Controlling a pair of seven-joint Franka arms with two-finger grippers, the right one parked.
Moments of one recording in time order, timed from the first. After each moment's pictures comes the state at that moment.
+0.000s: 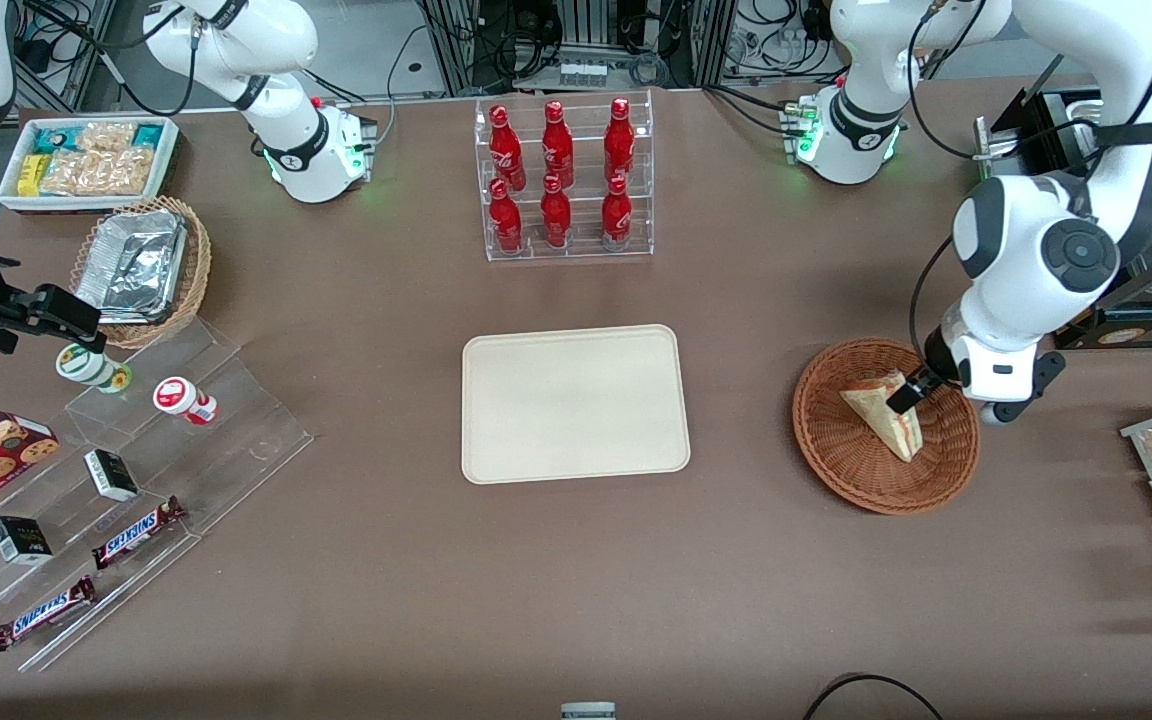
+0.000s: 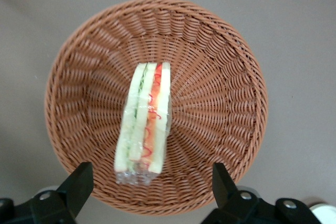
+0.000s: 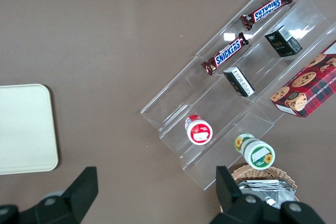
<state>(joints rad) -0.06 0.11 -0.05 -2.19 0.00 2.34 -0.85</state>
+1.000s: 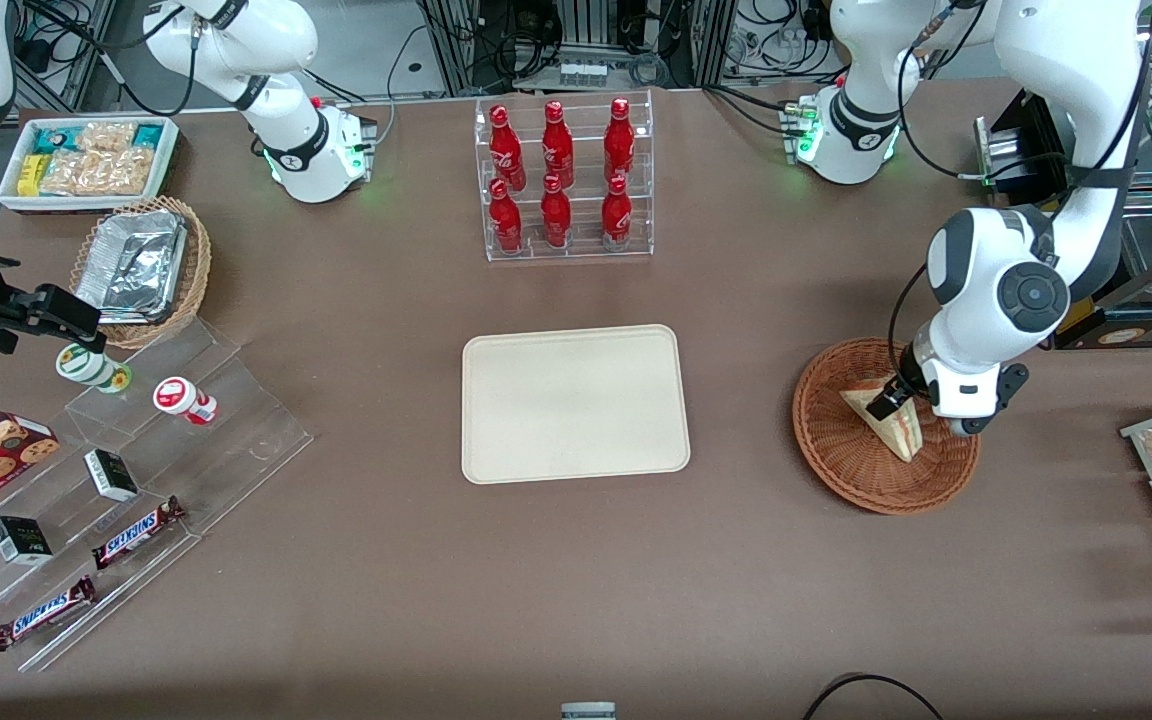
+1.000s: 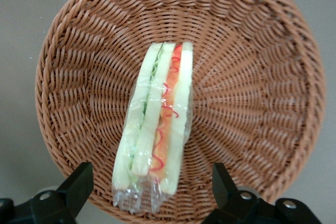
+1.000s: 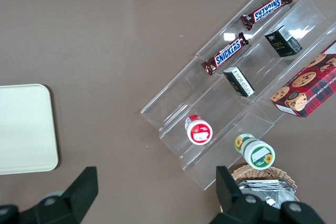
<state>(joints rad) -0.06 0.22 -0.04 -2.19 0.03 2.34 -0.87</state>
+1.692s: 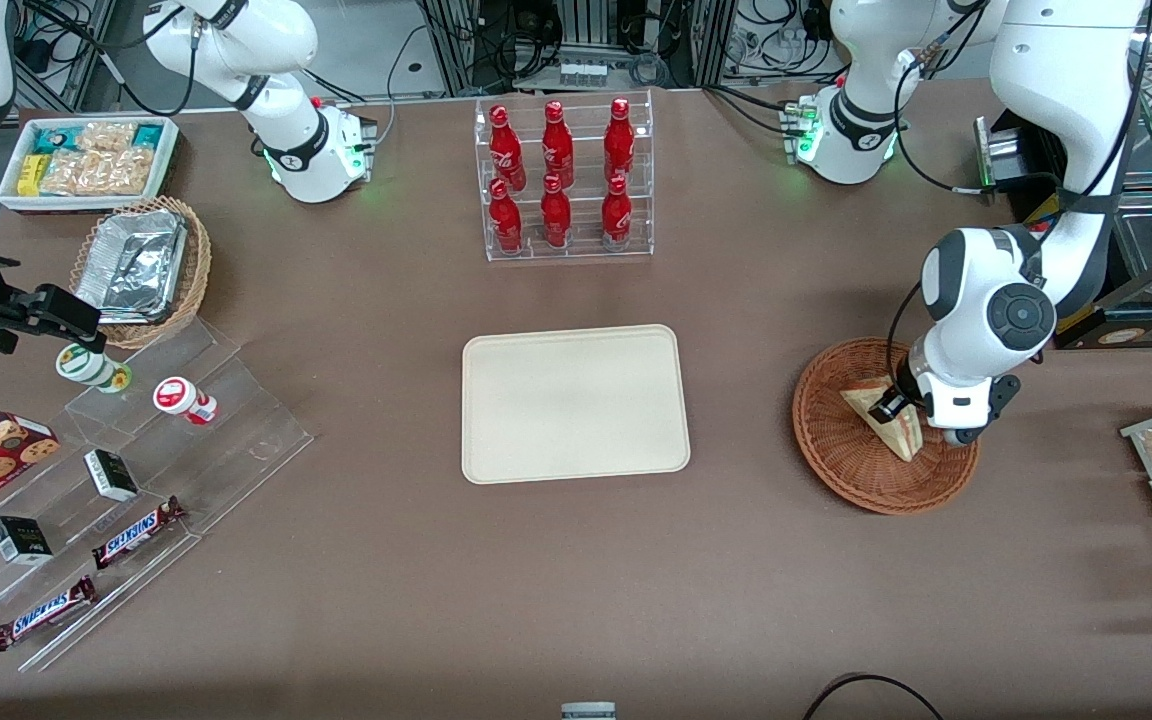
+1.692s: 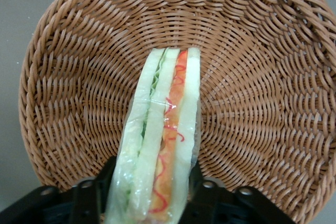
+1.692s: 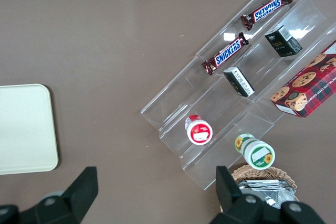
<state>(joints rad) -0.05 0.28 -0.03 -2.19 0.04 2.40 -0.87</state>
